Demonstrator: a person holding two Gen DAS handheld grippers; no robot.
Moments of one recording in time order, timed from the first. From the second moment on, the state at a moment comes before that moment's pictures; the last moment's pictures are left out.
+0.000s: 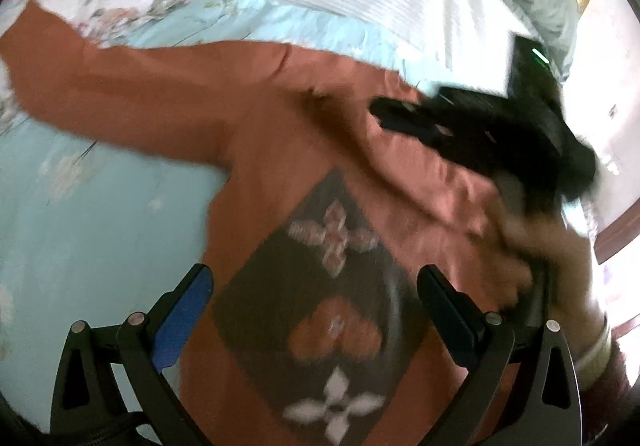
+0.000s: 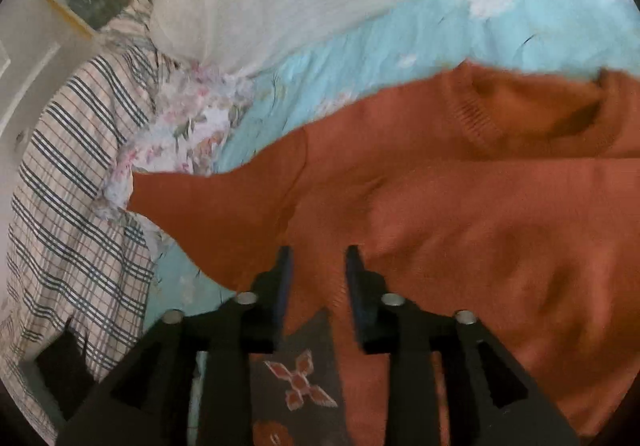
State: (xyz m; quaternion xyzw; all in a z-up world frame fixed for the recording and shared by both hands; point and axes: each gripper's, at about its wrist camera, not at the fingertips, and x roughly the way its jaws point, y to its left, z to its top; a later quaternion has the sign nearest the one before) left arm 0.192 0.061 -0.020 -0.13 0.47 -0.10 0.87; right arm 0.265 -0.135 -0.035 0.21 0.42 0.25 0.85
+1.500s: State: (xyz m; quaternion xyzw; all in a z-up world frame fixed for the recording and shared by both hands) left arm 0.328 0.035 -0.065 -0.08 0.46 -0.04 0.89; right arm 0.214 -0.402 -0.073 0.25 0.43 0.01 0.87
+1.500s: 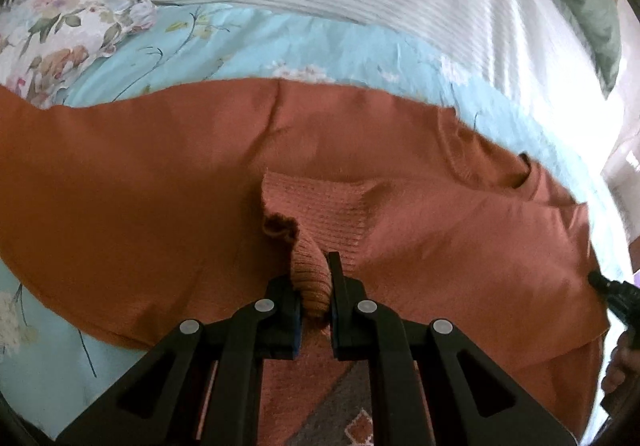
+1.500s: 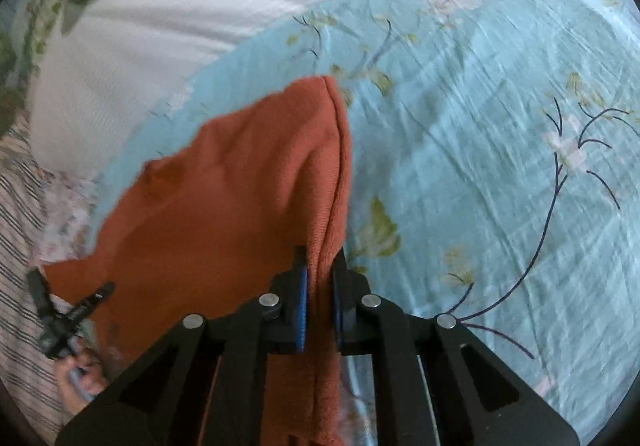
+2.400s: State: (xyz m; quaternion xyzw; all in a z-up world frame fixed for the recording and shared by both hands) left arm 0.262 0.313 -0.037 -0.24 0.38 0.22 0.87; right arm 0.104 -0.279 -0.027 0.20 0.41 0.15 0.88
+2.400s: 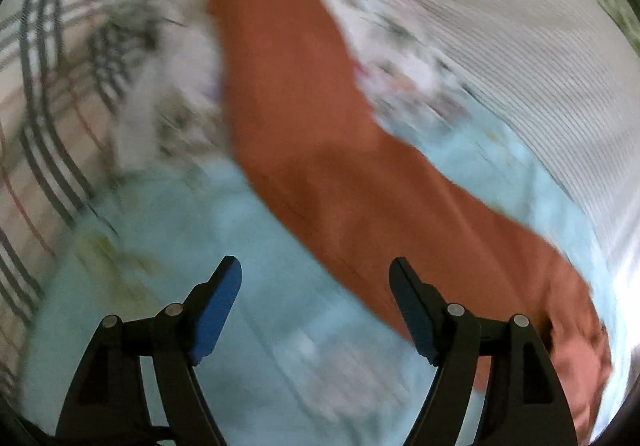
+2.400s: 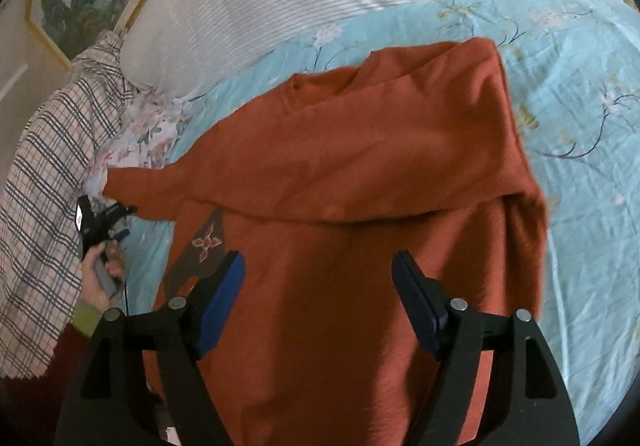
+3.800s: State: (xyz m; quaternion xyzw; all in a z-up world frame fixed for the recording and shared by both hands) left arm 0.283 -0.088 -0.008 -0.05 0.36 -0.18 0.92; right arm 0.072 -0.312 -0.033 0.27 0.39 0.13 0.87
